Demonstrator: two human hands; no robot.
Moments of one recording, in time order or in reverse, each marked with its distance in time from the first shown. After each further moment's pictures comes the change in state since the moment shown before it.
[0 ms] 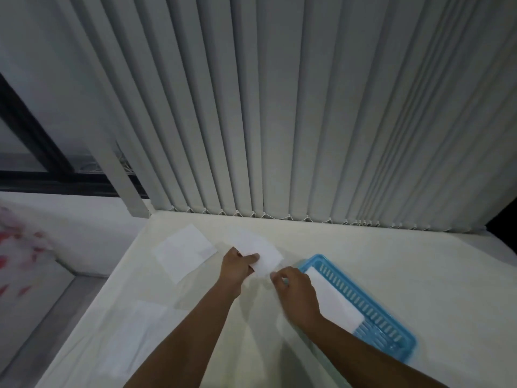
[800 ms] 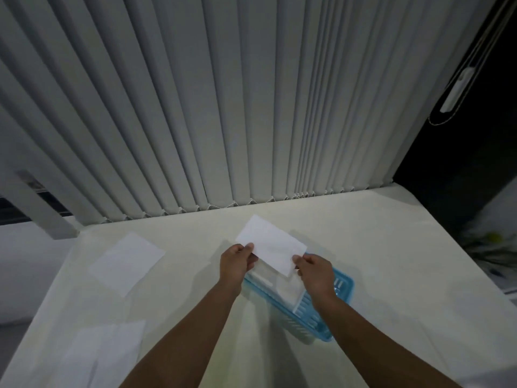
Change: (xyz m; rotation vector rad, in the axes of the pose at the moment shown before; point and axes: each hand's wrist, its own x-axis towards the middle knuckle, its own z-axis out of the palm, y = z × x) left_hand -0.029 -0.046 0.085 0.144 -0.110 -0.067; right_hand -0.040 0.076 -0.076 0.640 0.414 0.519
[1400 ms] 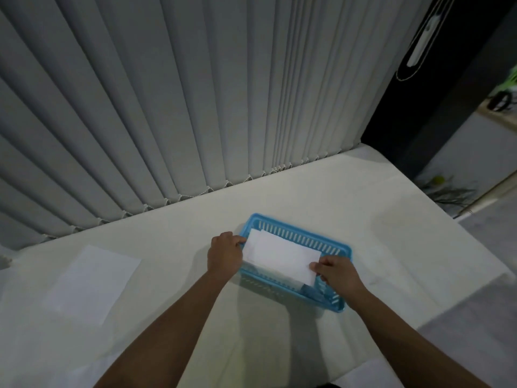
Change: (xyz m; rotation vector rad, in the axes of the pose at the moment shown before) left_hand 0.070 -0.016 -0.026 1.170 -0.253 0.491; right_hand -0.001 0.053 -0.032 -0.345 0.022 0.116
